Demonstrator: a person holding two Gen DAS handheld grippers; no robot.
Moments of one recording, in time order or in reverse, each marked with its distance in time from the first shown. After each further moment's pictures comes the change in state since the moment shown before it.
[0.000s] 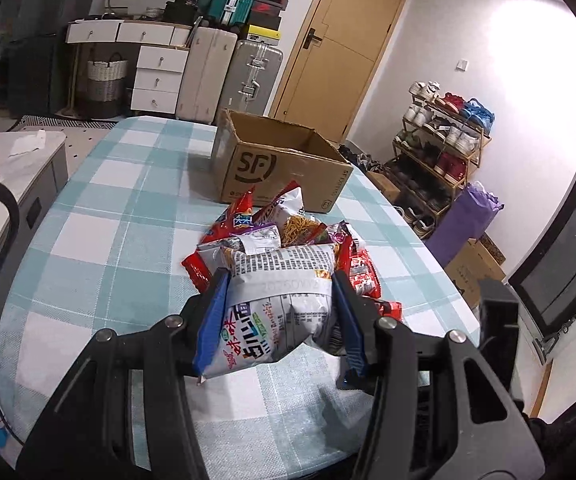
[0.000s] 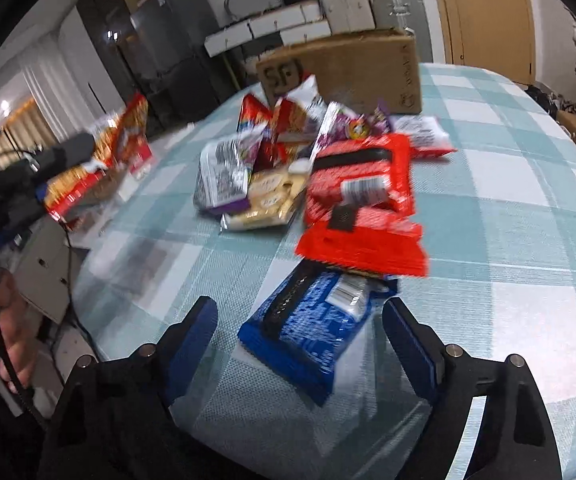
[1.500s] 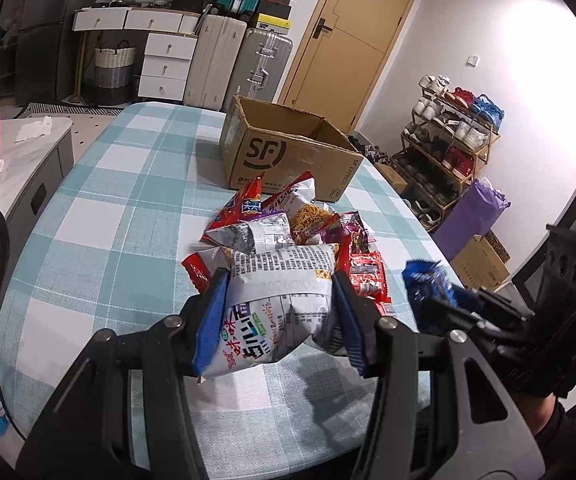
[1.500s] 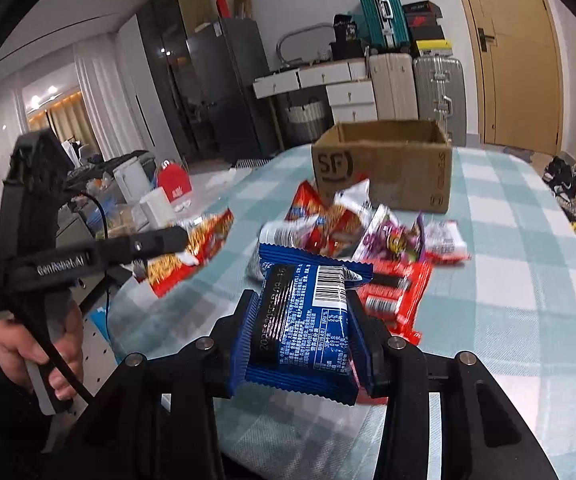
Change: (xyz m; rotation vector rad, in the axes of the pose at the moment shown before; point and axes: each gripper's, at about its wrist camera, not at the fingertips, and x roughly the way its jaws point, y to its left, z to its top) left arm 0.017 0.002 0.001 -0.022 0.051 0.023; right arm -0.068 0.022 0.032 -0.152 -0.223 0.090
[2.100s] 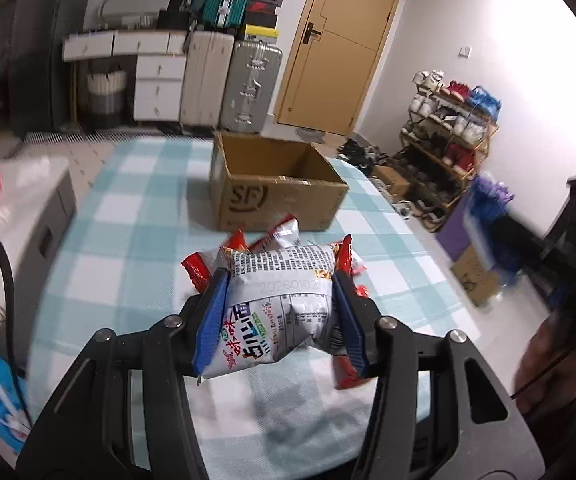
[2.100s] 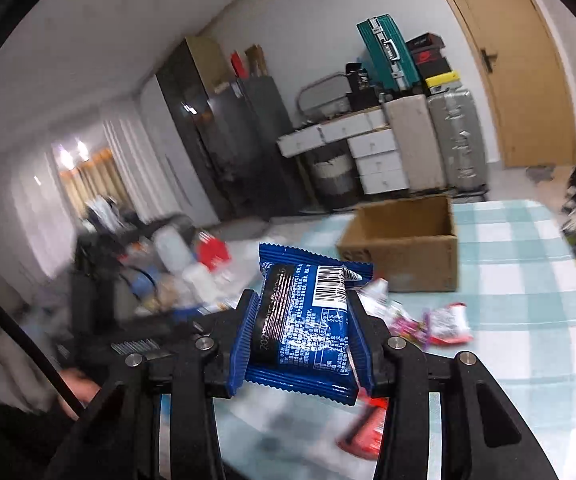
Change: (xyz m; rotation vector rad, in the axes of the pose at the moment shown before) left arm -0.017 -0.037 0.060 0.095 -0.028 0.047; right arm -0.072 -0.022 0.079 0.108 -0.191 0.193
